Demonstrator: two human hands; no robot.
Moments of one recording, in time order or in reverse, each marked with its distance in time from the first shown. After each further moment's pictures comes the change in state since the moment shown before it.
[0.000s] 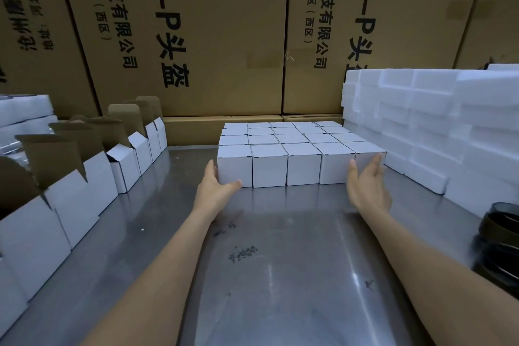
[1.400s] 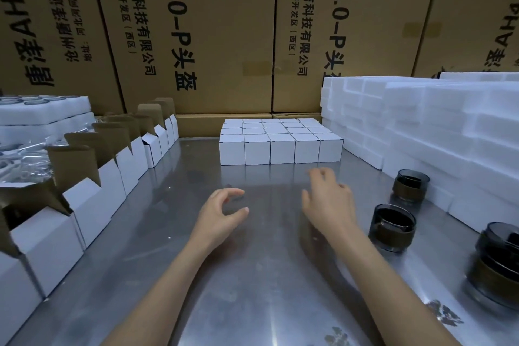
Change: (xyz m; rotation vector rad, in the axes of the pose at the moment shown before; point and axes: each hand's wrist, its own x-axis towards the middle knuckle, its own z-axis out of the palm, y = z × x) left_hand -0.216 0.034 -0.023 0.191 -0.082 0.281; right_hand -0.204 -0.016 -0.134 -0.410 -0.068 -0.538
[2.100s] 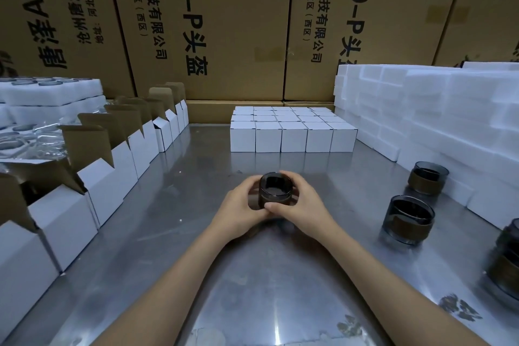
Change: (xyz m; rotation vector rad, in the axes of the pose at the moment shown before) left_hand -0.003 0.002 0.013 -0.033 -0.132 0.114; right_hand -0.014 -0.031 0.042 0.997 -0.229 -0.075
